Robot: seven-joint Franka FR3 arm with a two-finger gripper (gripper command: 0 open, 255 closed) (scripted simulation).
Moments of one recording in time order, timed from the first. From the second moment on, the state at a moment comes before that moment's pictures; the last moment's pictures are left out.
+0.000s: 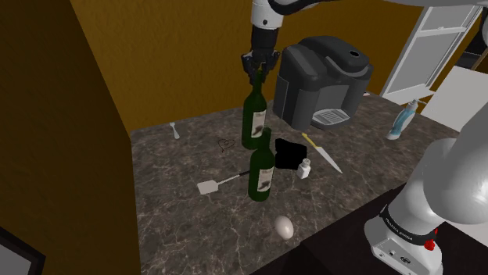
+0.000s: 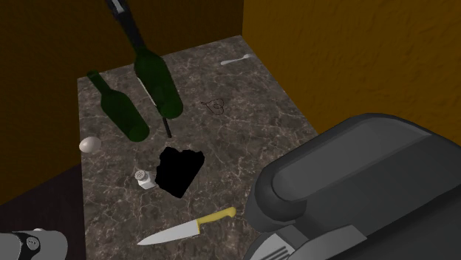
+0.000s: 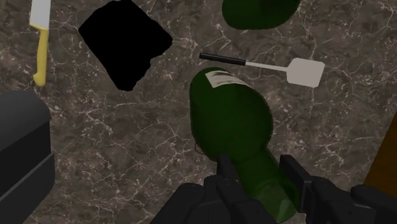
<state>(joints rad) 0.27 -0.05 0.04 -1.74 -0.03 1.78 0.39</state>
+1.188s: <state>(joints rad) 0.44 -0.12 0.26 -1.84 -0.03 1.79 0.78</state>
